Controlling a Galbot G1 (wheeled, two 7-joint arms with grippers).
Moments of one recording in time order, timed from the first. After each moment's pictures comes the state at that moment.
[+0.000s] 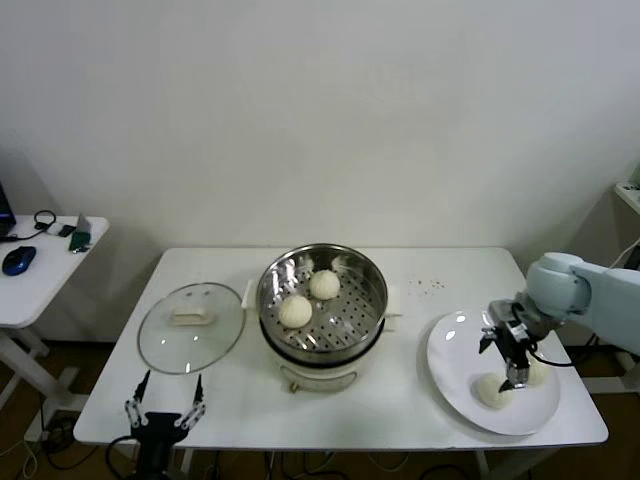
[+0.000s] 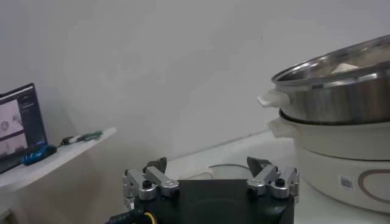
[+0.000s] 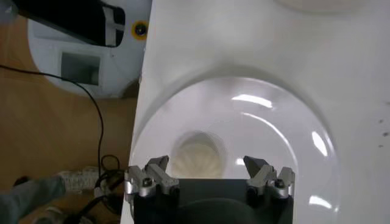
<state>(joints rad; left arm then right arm) 1.80 -1.47 -0.64 -2.05 0.18 -0.11 -0.11 0.49 0.47 -1.51 1.53 0.22 -0.26 -1.06</state>
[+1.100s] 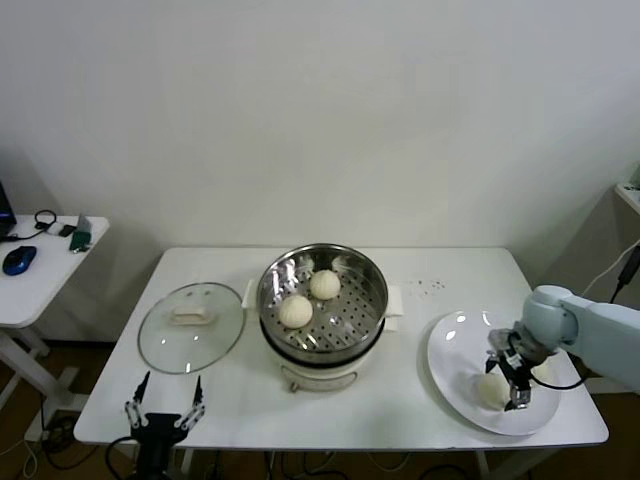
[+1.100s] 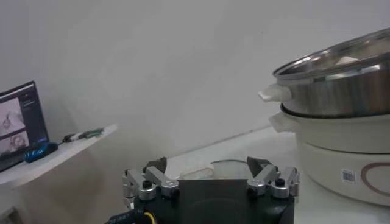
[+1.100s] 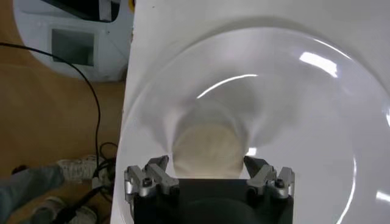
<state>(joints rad) 1.80 -1.48 -0.64 -2.04 0.19 -0.10 -0.12 0.16 0.50 -1.25 1.40 0.05 -0.23 -1.05</state>
